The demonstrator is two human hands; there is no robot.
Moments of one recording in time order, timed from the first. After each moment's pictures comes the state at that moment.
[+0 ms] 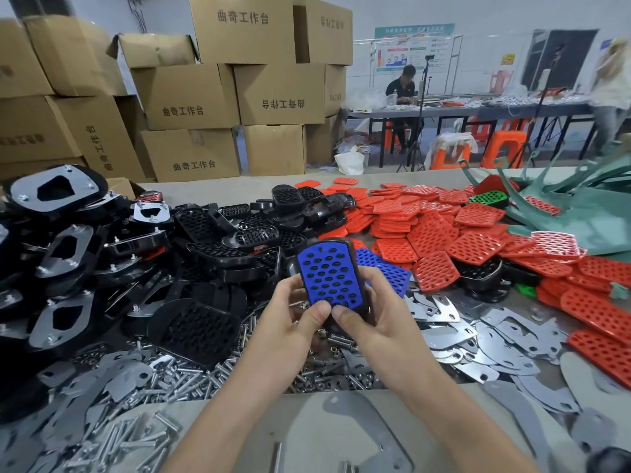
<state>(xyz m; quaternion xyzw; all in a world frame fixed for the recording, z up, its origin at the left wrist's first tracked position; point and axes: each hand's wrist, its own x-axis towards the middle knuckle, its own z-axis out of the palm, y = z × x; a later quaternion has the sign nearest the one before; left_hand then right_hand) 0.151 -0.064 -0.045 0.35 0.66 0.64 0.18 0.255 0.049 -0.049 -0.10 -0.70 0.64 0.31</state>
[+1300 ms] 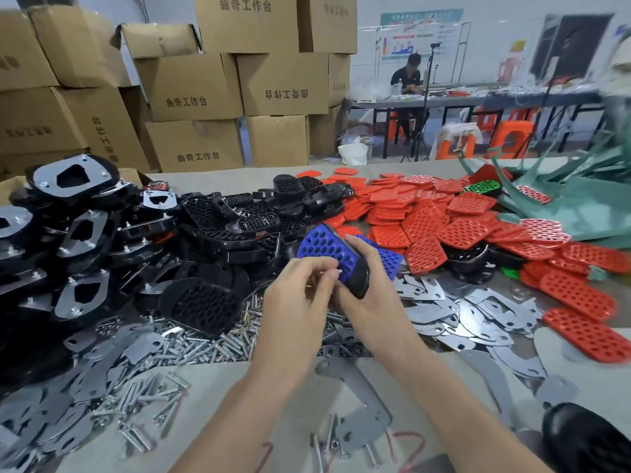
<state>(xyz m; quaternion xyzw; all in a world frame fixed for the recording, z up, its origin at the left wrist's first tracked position) 0.187 -0.058 -0.031 0.39 0.72 0.58 -0.07 0.250 0.050 -0.051 -0.13 -0.71 0.60 0.35</state>
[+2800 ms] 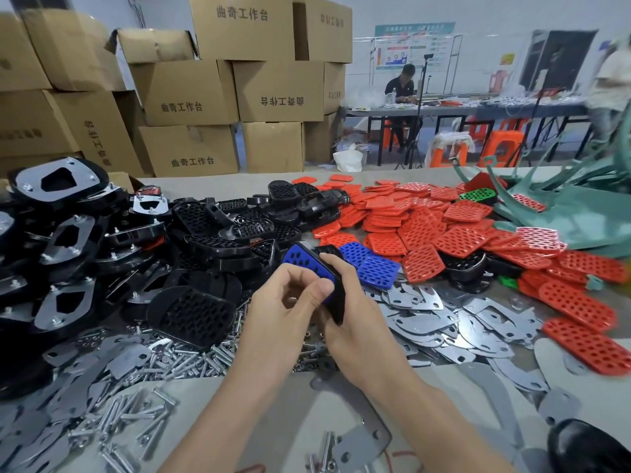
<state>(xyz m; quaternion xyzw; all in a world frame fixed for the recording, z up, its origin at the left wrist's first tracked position) 0.178 -0.066 -0.027 0.34 0.65 0.67 0.09 0.250 0.038 -0.063 -0.10 -0.84 0.42 0.33</state>
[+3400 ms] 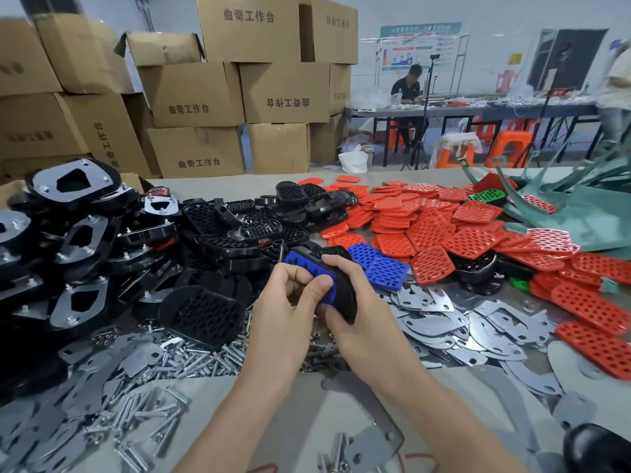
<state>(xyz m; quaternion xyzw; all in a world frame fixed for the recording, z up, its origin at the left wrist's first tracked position) 0.171 -0.063 -0.034 0.29 0.70 0.66 0.05 0.250 0.034 -0.055 -0.08 -0.80 0.49 0.33</state>
